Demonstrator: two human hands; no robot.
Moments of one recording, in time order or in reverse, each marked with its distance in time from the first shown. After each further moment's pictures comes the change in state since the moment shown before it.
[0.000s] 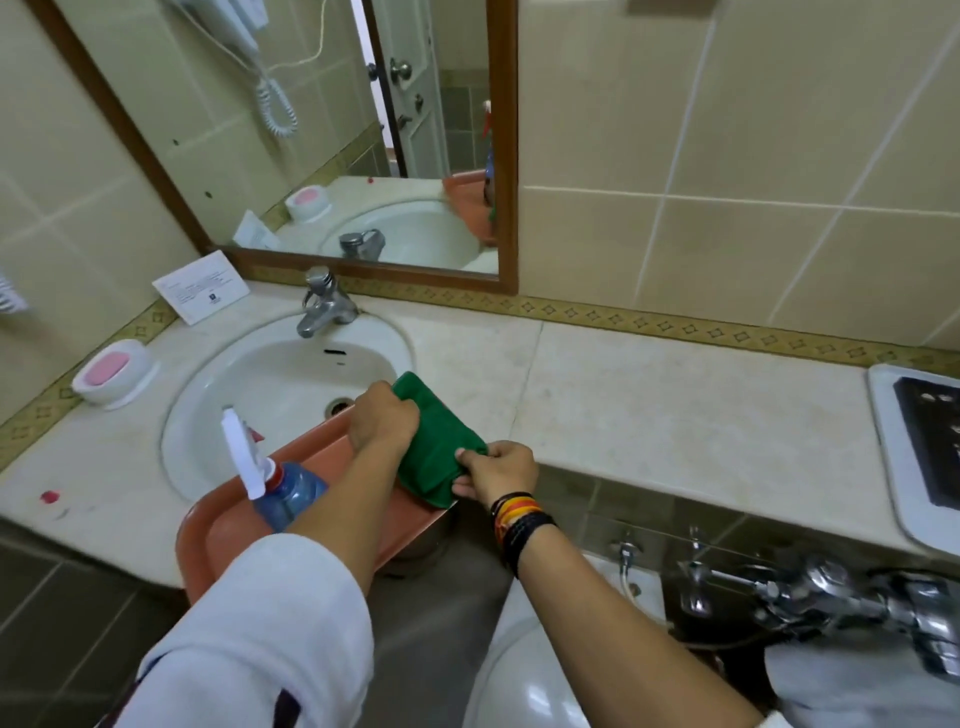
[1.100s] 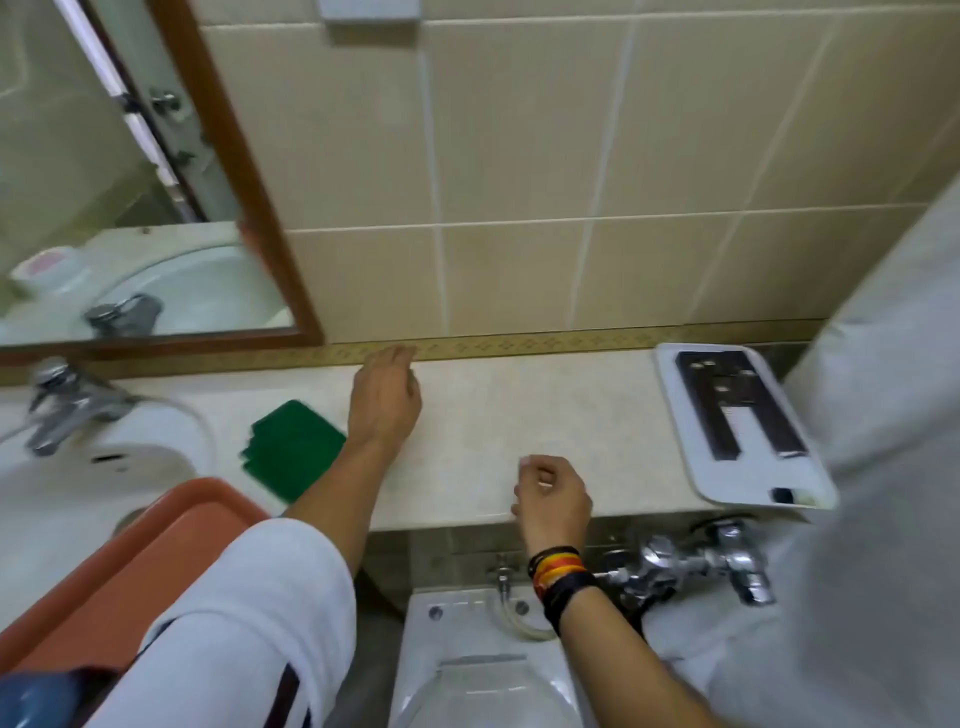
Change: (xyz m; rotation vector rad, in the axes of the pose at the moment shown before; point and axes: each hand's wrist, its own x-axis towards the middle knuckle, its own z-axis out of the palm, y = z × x) left_hand -0.012 0.188 0.136 0.043 0.062 0.864; right_hand 0.042 -0.003 -0.208 0.050 0.607 -0.236
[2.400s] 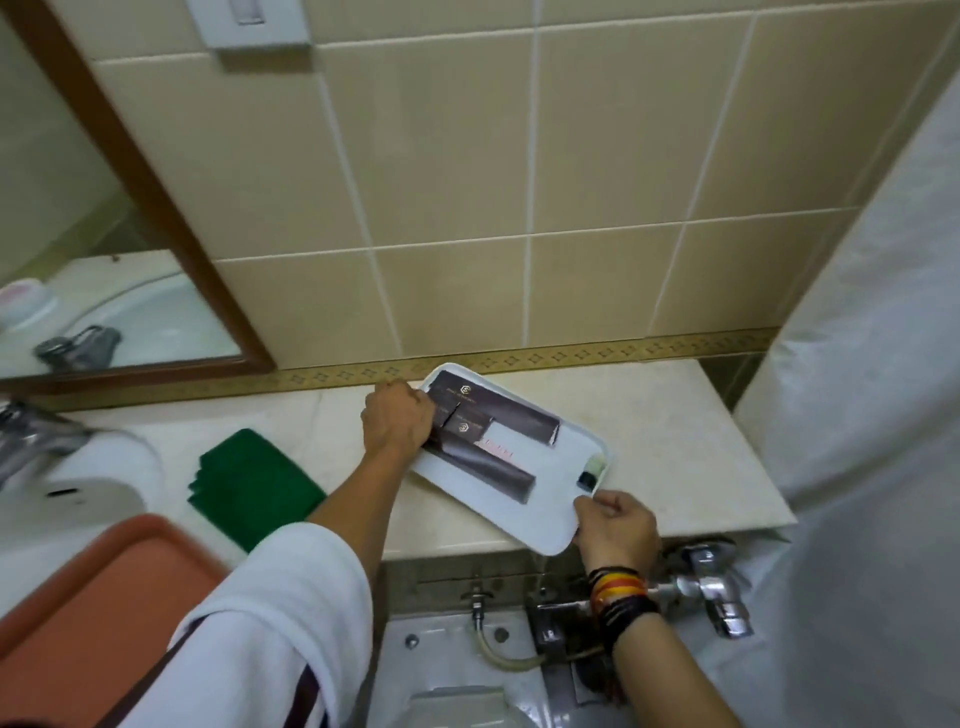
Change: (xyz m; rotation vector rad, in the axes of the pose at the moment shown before) left_hand 0.028 0.094 0.062 -0.028 -0.186 -0.377; right_hand 0.085 0.008 -0.112 -0.010 0.146 0.217
